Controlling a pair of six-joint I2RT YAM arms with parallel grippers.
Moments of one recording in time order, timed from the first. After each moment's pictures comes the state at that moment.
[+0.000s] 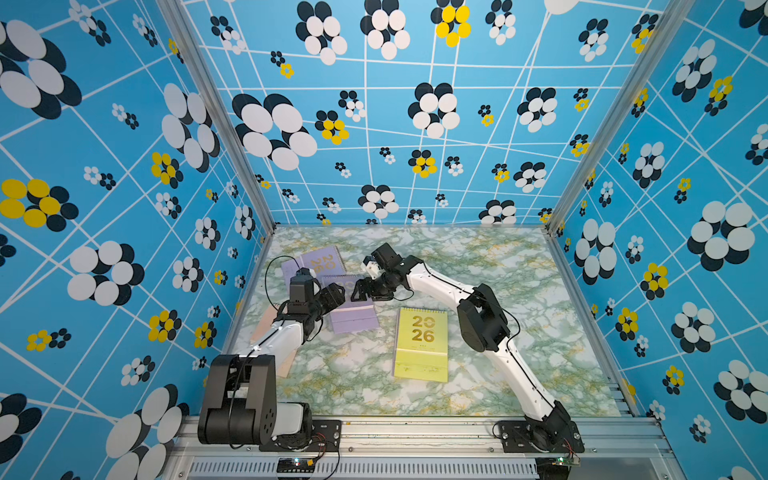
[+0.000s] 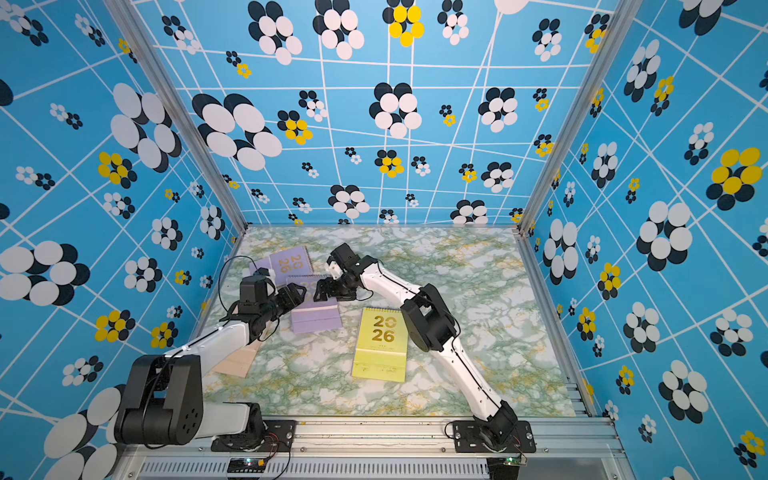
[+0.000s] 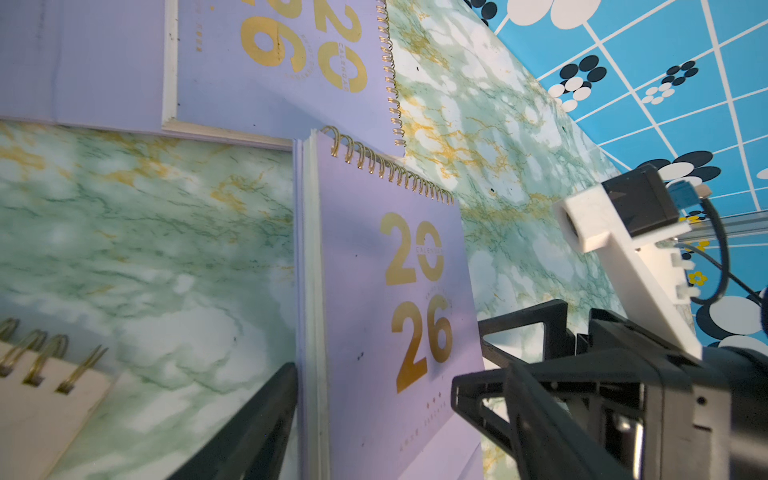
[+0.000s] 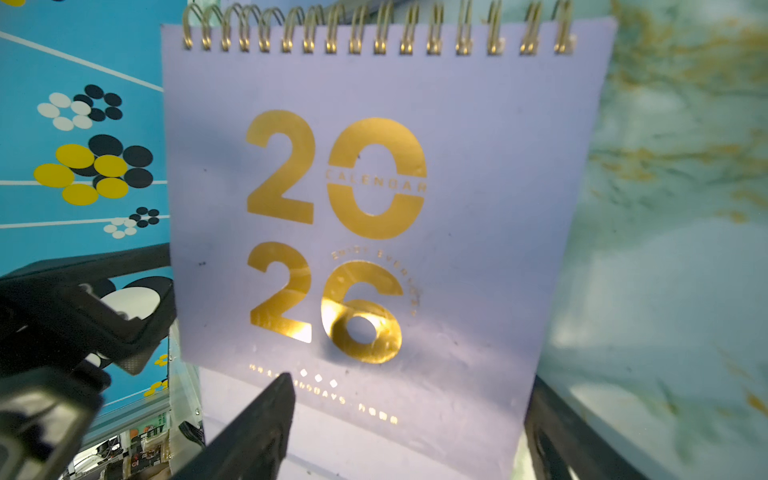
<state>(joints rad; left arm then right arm) -0.02 1.37 0.60 0.11 0.27 -0.60 0.76 2.55 2.23 -0.68 -0.51 0.48</state>
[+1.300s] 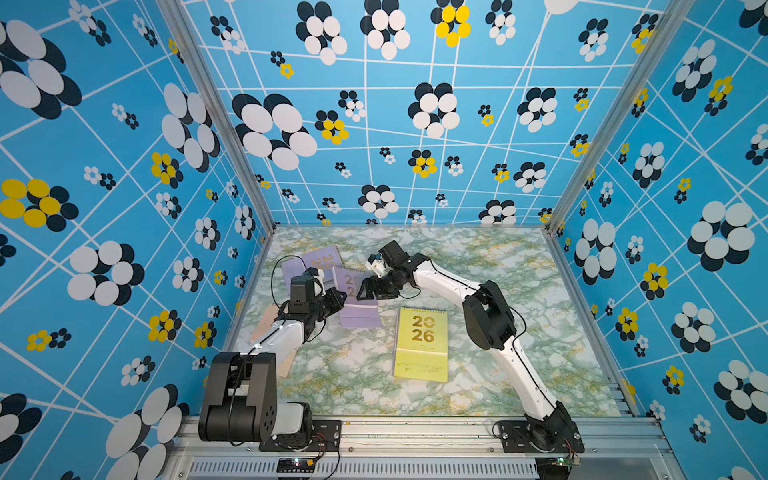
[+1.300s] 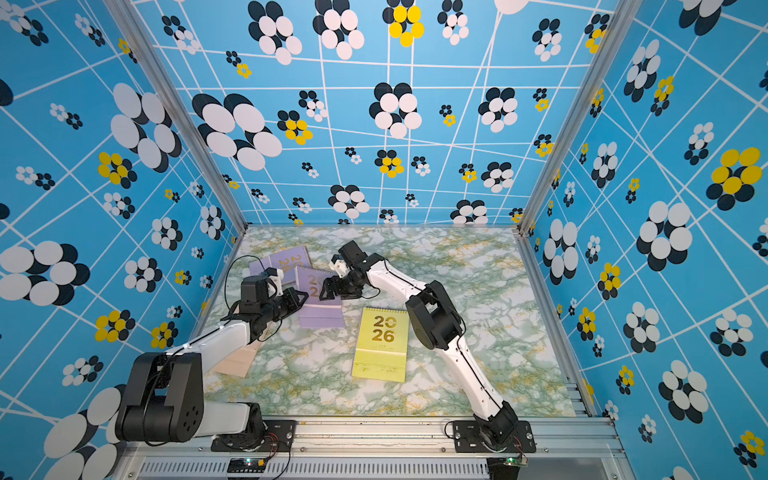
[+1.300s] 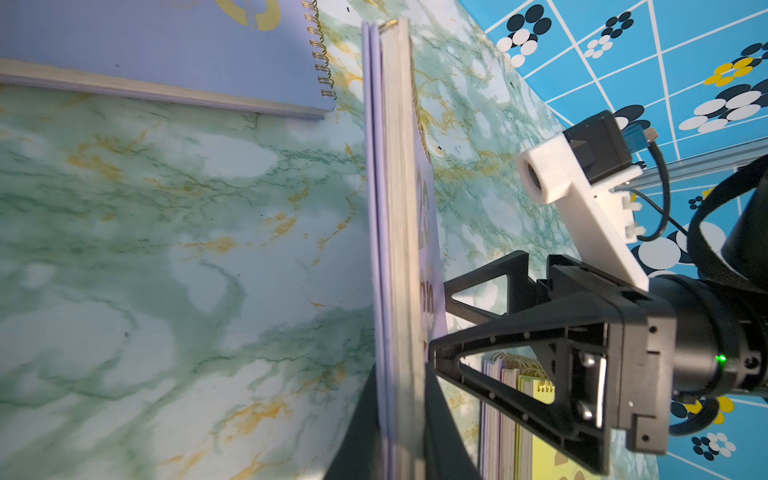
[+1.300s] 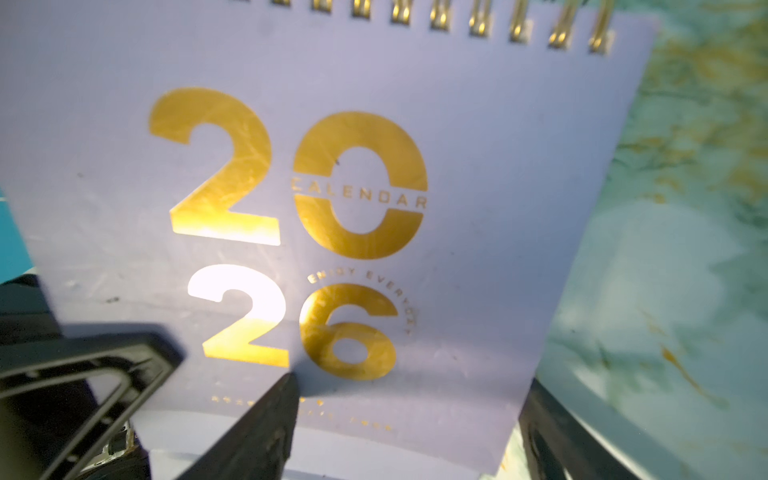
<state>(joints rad) -0.02 1.38 0.60 0.10 0.43 -0.58 0.72 2.50 2.15 -0.67 -0.55 0.41</state>
